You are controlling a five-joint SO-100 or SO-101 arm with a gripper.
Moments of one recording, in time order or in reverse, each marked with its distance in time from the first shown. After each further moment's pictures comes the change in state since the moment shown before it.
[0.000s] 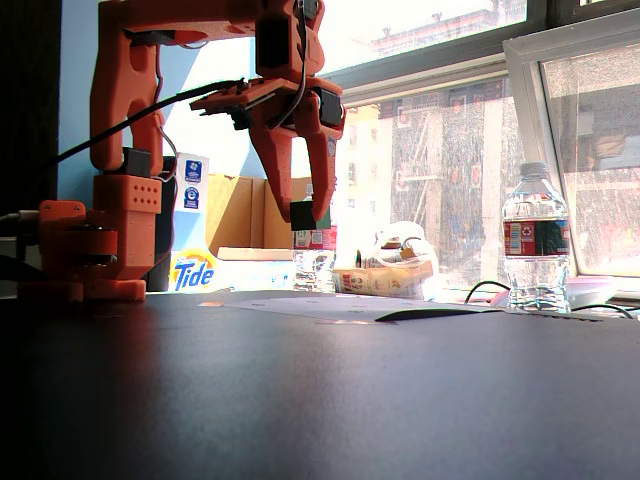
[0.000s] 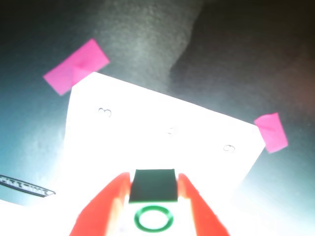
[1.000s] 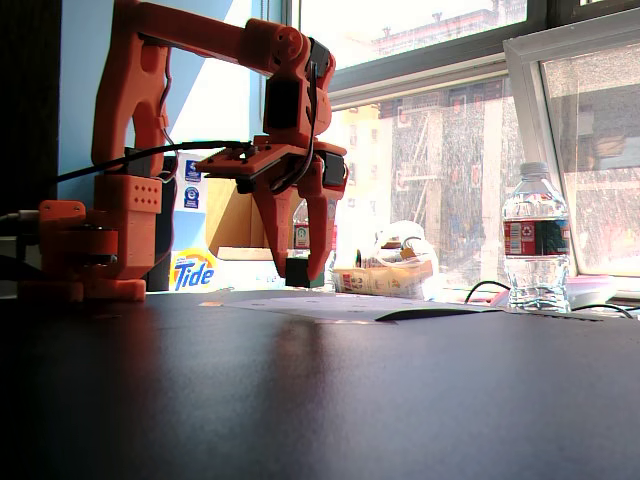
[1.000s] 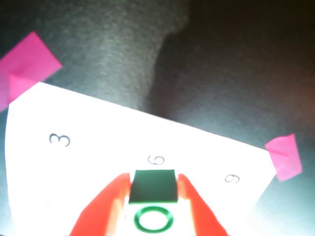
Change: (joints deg) arm -0.5 -6.0 10.0 -11.7 0.0
